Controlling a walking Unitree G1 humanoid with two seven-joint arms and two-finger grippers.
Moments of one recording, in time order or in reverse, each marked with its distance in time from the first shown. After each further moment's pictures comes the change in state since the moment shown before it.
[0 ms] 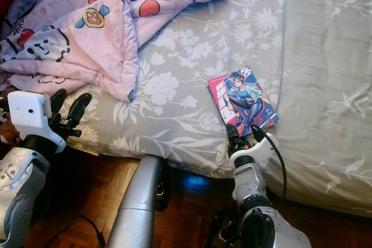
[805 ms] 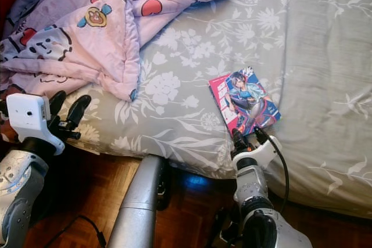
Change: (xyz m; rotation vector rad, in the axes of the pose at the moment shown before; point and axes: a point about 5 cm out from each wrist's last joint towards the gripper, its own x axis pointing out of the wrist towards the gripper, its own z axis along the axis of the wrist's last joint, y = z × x) left arm -0.004 0.000 0.000 0.003 0.002 0.000; right arm -0.003 -0.007 0.003 -0.006 -0.023 -0.029
